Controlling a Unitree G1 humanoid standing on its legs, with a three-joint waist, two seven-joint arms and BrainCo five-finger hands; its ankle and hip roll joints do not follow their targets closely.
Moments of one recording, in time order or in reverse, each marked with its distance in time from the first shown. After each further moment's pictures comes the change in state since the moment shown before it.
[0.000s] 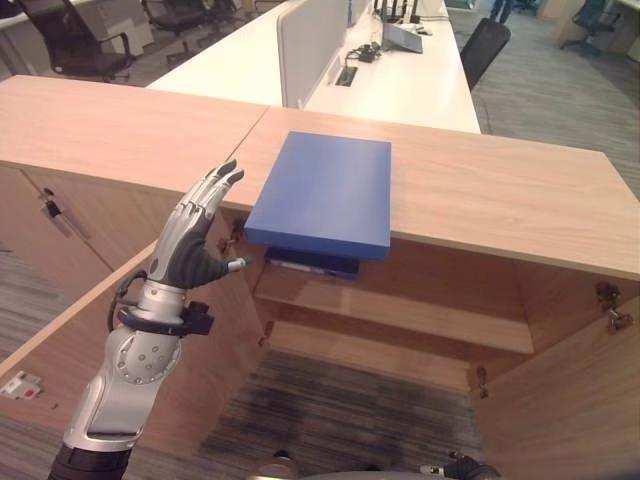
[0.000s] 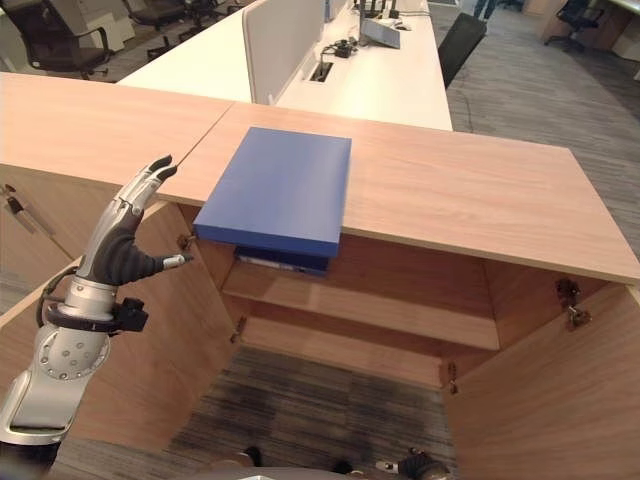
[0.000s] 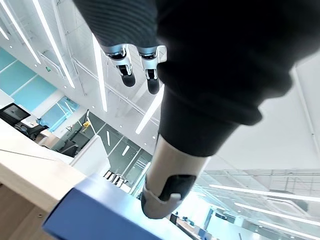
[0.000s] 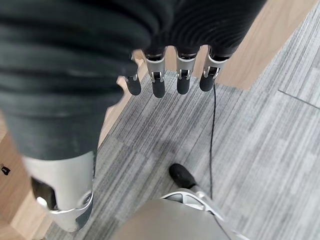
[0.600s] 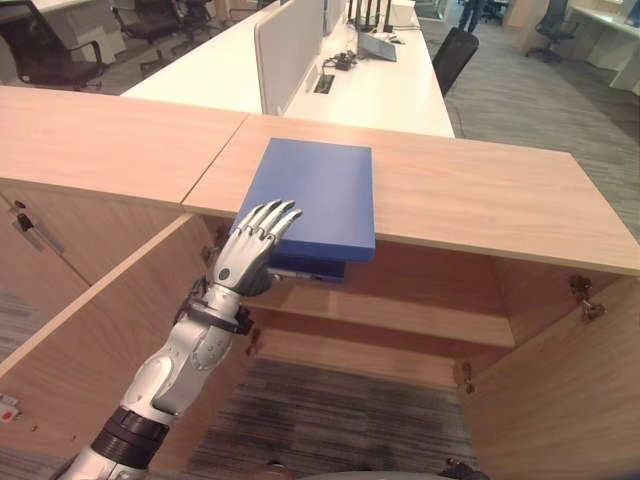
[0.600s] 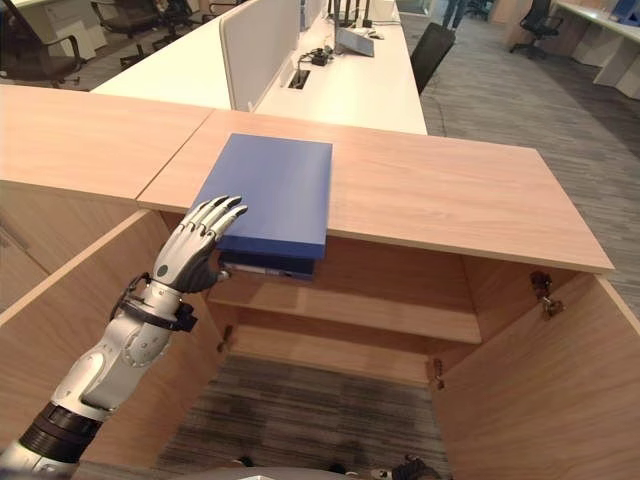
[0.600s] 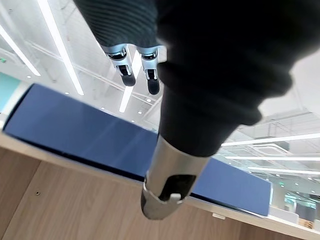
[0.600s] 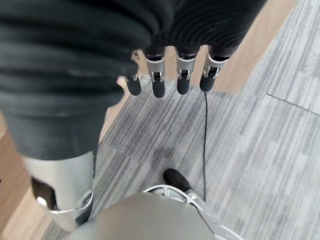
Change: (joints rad) left arm -0.170 -0.027 -0.218 0.159 0.282 0.072 0.091; right arm -0.007 0.036 0.069 0.030 0.000 0.000 -0.046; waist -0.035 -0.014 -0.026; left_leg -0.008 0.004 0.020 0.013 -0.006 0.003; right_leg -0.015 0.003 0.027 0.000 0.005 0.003
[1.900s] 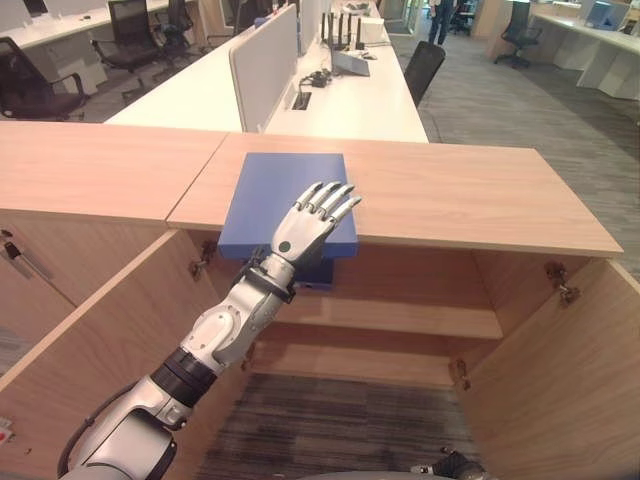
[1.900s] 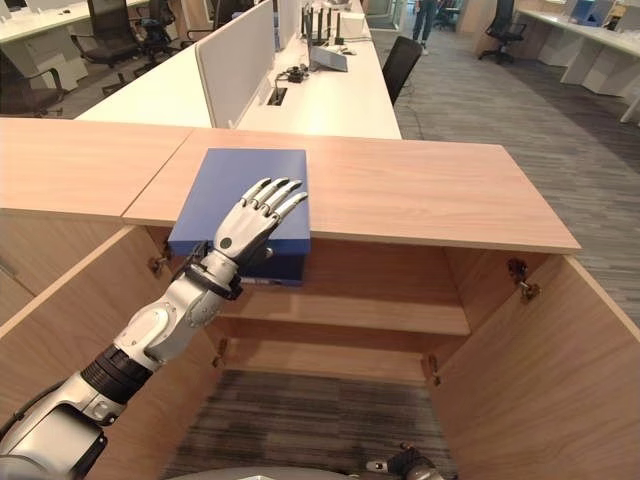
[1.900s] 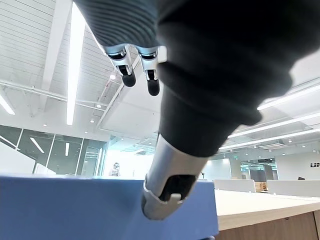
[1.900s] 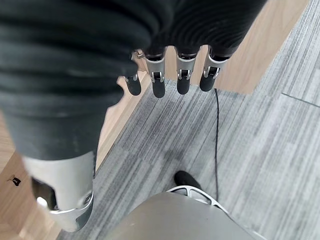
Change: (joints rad) left arm -0.293 -0.063 -0.247 0.162 0.145 0.063 0.014; right arm -0.035 0.003 0.045 0.012 0.000 -0.002 -0.019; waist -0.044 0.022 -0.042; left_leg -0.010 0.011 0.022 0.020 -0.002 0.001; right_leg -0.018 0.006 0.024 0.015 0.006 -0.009
